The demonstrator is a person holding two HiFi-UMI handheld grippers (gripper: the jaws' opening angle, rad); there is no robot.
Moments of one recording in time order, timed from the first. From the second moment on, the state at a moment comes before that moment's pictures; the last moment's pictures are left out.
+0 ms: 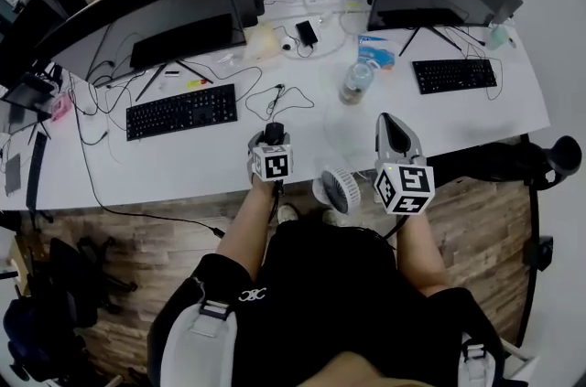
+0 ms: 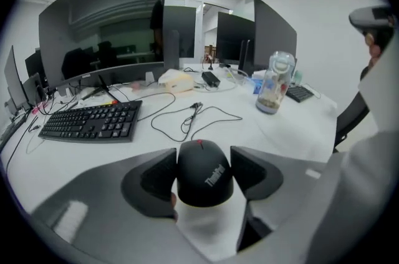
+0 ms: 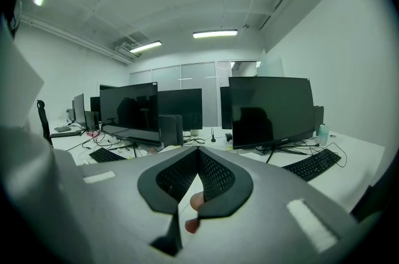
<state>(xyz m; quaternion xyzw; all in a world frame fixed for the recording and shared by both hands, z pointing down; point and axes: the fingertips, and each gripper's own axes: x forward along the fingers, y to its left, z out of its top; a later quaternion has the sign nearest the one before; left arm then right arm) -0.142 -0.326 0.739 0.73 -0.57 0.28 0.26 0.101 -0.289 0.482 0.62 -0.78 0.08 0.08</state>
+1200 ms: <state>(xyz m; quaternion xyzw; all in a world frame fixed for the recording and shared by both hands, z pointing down) -0.203 -0.318 0.456 0.71 -0.69 0.07 0.06 0.052 -0.331 0.420 0.56 -0.83 0.05 -0.02</state>
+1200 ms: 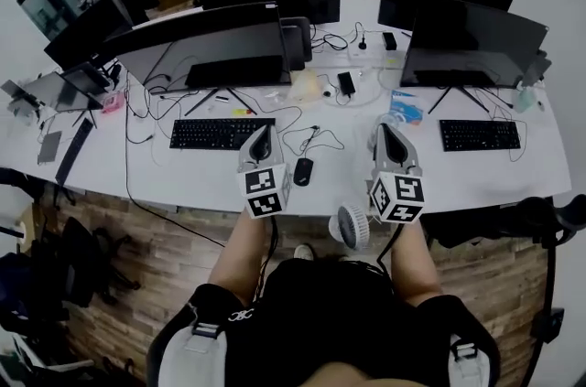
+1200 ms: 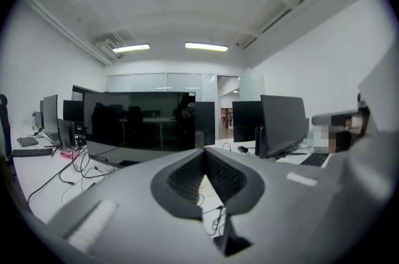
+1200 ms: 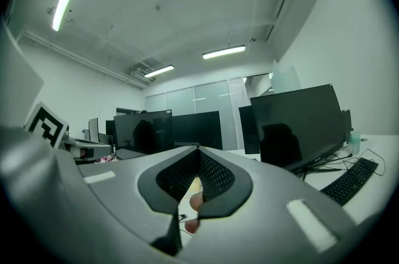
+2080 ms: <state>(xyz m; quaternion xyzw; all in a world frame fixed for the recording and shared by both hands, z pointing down) -0.208 -0.275 0.421 0.71 -0.70 0.03 0.04 0.012 -0.320 0.401 0.52 -0.85 0.01 -0.03</state>
